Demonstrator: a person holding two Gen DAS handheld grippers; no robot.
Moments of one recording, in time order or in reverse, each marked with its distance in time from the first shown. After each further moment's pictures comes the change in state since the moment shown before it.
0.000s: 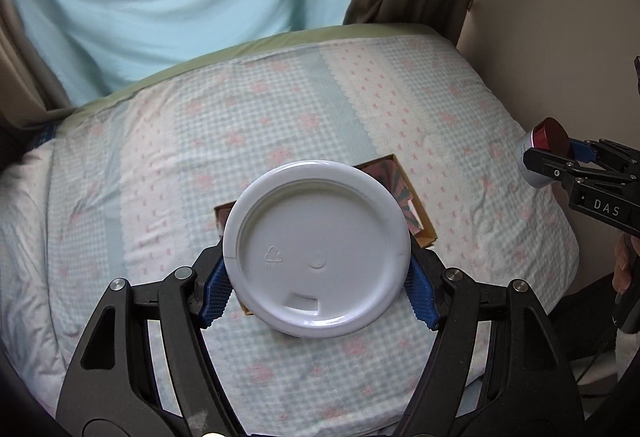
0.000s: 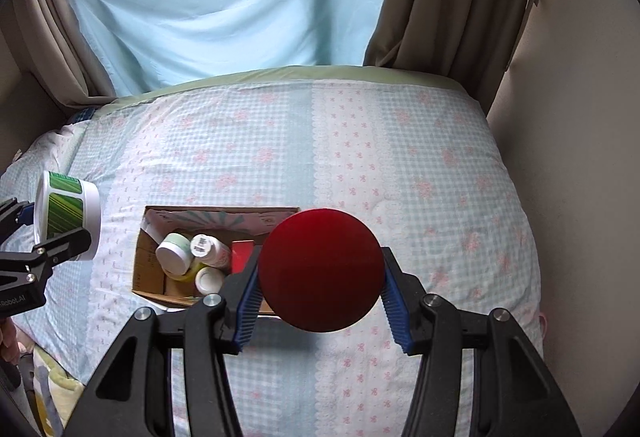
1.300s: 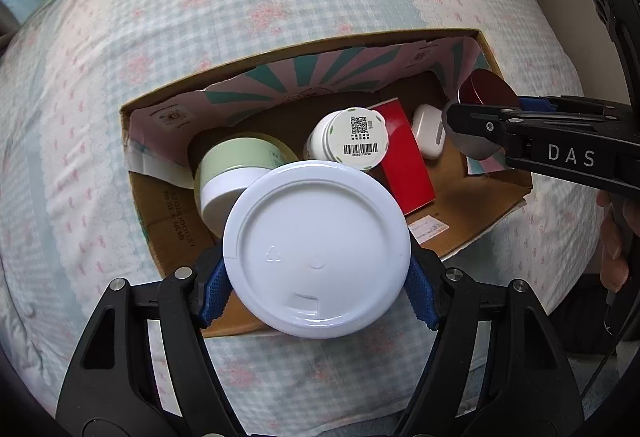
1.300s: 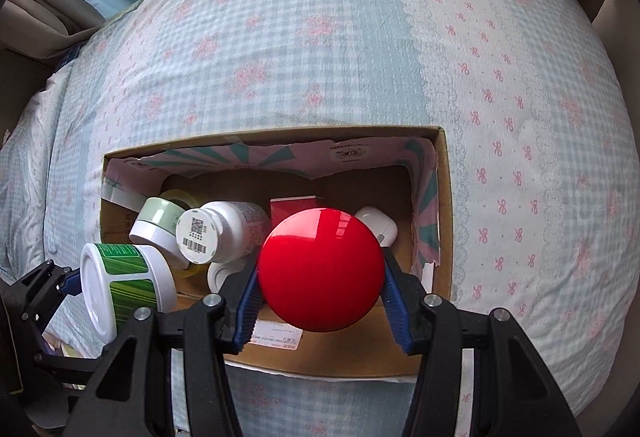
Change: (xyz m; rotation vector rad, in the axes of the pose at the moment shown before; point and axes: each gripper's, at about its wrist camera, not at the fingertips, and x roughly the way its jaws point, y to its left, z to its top) left arm 0.230 0.020 -0.040 -0.033 0.393 -0.072; right arm 0.244 0.072 -0.010 0.036 0.406 0.143
